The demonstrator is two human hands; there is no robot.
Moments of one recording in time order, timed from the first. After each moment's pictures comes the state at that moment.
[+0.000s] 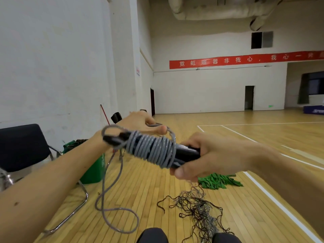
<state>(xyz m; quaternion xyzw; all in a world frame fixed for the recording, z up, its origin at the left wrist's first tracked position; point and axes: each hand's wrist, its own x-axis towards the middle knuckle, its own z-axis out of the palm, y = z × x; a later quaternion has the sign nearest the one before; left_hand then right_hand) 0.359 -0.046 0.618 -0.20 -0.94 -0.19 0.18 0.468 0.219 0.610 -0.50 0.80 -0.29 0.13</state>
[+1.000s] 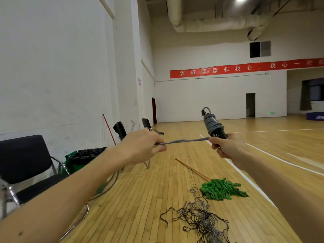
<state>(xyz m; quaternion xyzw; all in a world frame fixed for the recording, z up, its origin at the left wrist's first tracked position) 0.405 -0.010 0.617 -0.20 -0.95 0.03 0.25 0.350 0.255 0.579 -0.07 0.73 -0.67 -0.13</state>
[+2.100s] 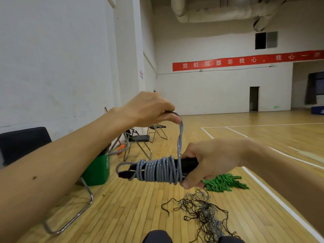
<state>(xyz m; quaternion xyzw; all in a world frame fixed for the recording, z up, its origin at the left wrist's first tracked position) 0.399 -0.001 0.676 -0.36 -0.83 0.18 0.39 0.456 0.204 0.616 -0.43 0.87 -0.17 0.19</state>
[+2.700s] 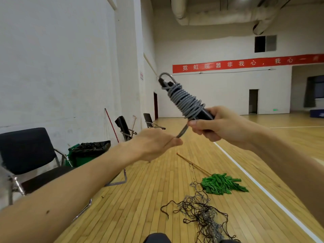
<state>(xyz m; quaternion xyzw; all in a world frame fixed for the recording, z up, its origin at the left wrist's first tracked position) 0.395 0.000 0.603 -0.29 -0.93 0.07 0.24 0.423 0.230 0.633 -0.38 0.79 -0.48 -0.03</state>
